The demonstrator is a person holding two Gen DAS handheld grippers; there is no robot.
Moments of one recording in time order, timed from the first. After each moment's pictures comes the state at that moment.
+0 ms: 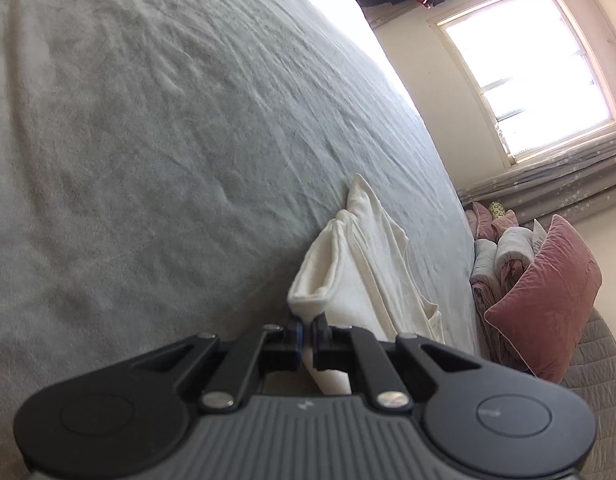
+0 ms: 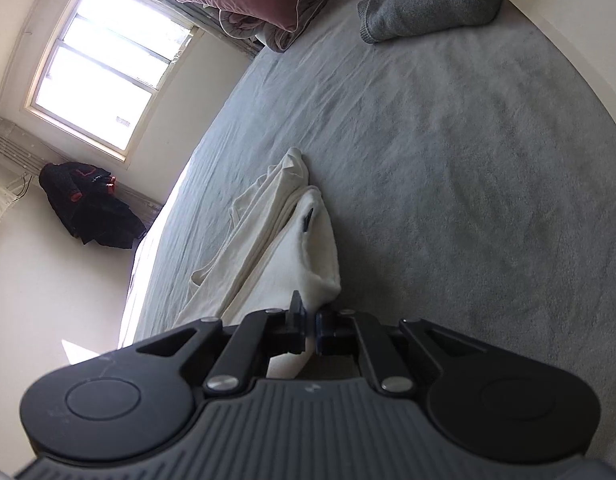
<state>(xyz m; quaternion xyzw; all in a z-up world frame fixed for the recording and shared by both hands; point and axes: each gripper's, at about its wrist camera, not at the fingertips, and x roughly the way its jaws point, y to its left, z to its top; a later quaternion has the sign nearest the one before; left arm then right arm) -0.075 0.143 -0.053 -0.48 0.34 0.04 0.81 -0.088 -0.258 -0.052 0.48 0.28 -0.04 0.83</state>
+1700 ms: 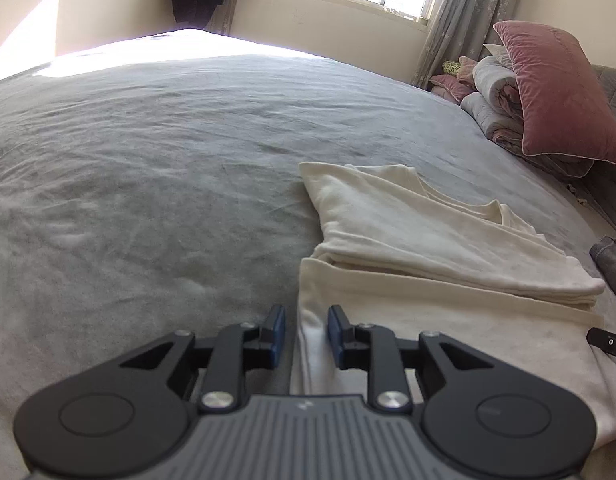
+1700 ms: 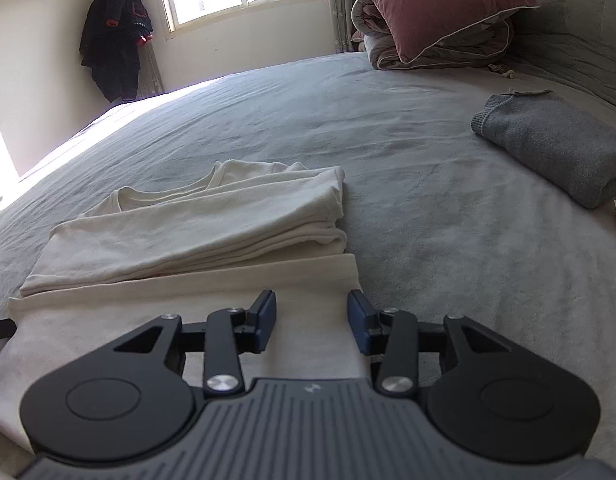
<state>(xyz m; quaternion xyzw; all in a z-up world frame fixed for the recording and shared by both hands) -0.020 0.123 -0.058 -0.12 0.36 -0.04 0.93 -0.029 -0.212 -0.058 0.10 0.31 -0.02 0.94</state>
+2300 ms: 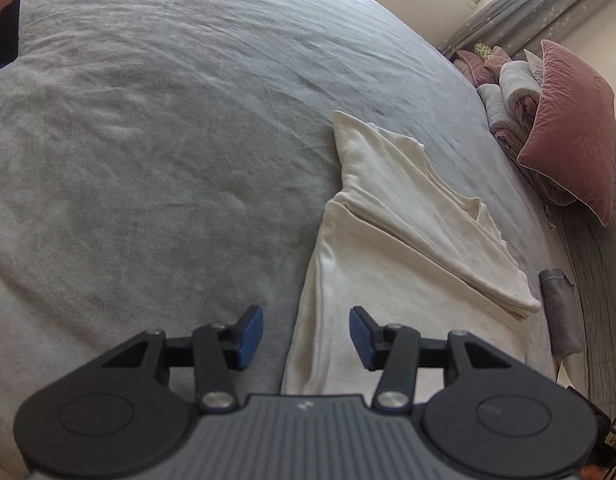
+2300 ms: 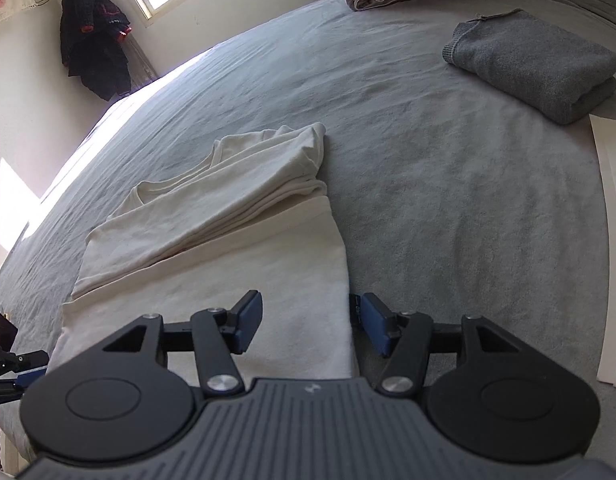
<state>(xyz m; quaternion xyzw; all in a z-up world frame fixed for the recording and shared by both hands) -0.034 0.174 -0.046 -0.27 0.48 -0.07 0.83 -0.054 -0.250 -0.041 0.23 0.39 0.00 0.89</state>
